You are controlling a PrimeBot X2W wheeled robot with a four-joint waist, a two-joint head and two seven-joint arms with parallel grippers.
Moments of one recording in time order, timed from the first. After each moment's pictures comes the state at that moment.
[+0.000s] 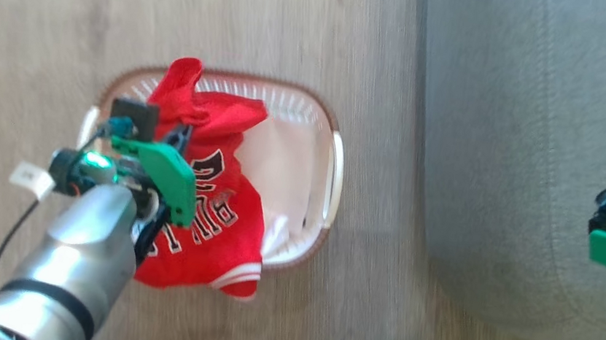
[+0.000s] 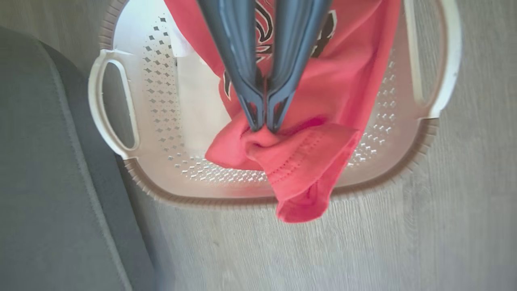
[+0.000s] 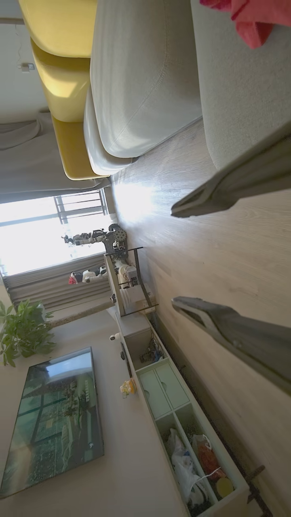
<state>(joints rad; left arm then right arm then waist) -0.80 0.04 -0.58 1.25 -0.52 -0.06 -0.23 -0.36 -0.32 0.11 -0.28 0.59 0.13 -0.26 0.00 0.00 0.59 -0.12</state>
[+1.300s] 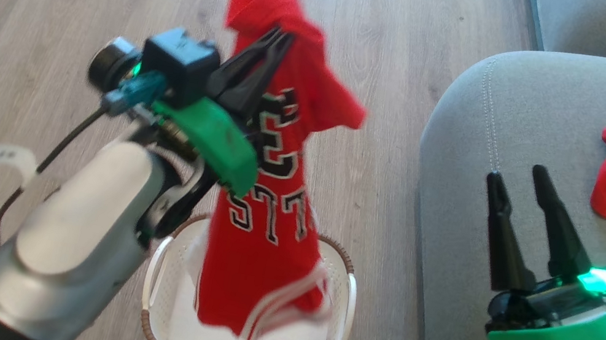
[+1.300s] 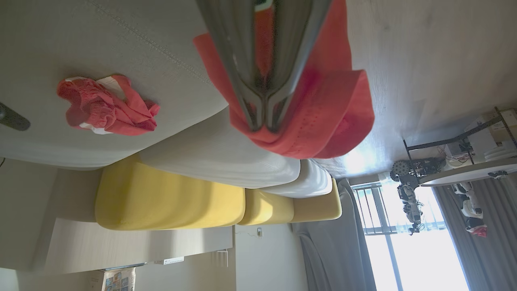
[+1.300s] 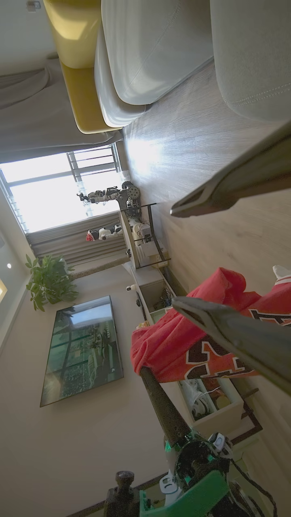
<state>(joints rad) -0.60 0.23 -0.60 0.12 -0.44 0.03 0.03 -0.07 -0.26 0.21 -0.15 0.59 0.13 -0.22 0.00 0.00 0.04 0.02</state>
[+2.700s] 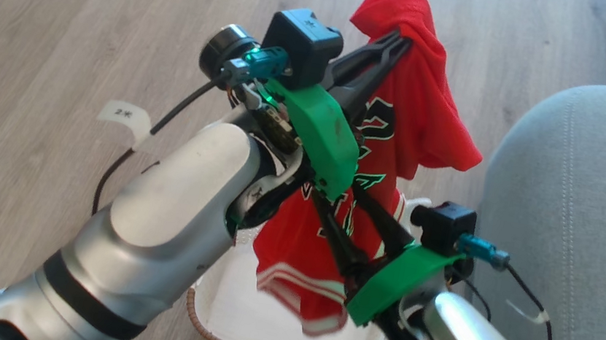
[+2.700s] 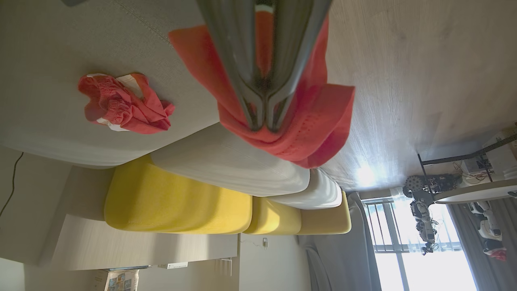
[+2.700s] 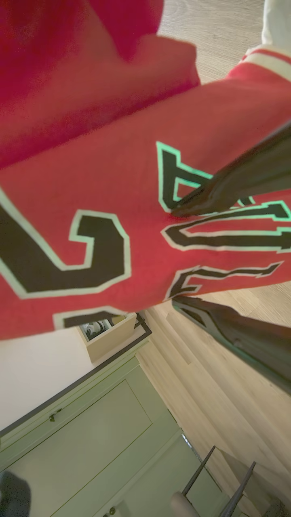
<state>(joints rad) -0.78 0.06 -0.73 0.27 -0.51 0.00 0.08 -0.45 -0.13 0.72 0.49 0.75 0.13 -0.24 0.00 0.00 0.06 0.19</state>
